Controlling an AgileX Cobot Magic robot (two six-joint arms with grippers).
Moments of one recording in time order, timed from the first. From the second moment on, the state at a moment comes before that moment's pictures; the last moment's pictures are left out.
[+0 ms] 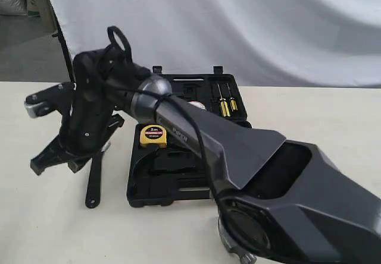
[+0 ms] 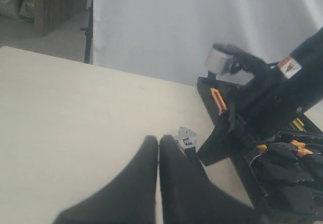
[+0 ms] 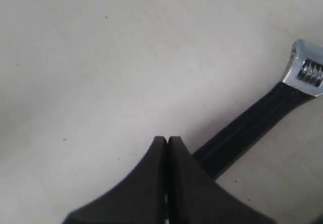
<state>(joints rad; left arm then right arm) 0.13 0.00 -0.01 0.02 0.10 -0.31 1.01 2.64 -2.61 0.20 1.21 -0.13</state>
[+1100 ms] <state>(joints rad) 0.13 0.00 -0.01 0.02 0.10 -0.31 1.02 2.60 -2.56 0.21 1.22 -0.10</state>
